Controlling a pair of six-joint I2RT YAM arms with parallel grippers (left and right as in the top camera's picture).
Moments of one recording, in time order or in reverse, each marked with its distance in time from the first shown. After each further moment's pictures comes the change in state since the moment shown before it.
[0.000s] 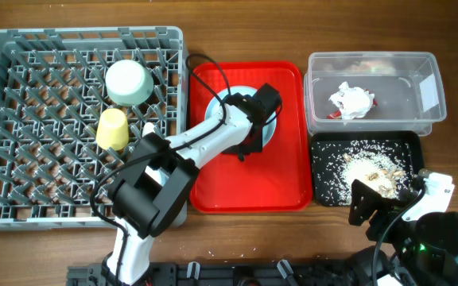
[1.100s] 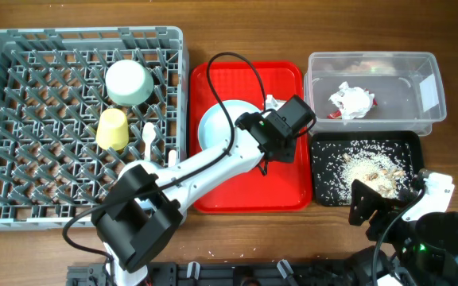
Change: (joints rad) left arm -0.166 -0.182 -0.022 0.185 -0.002 0.000; right arm 0.000 0.000 0.000 0.000 0.000 0.000
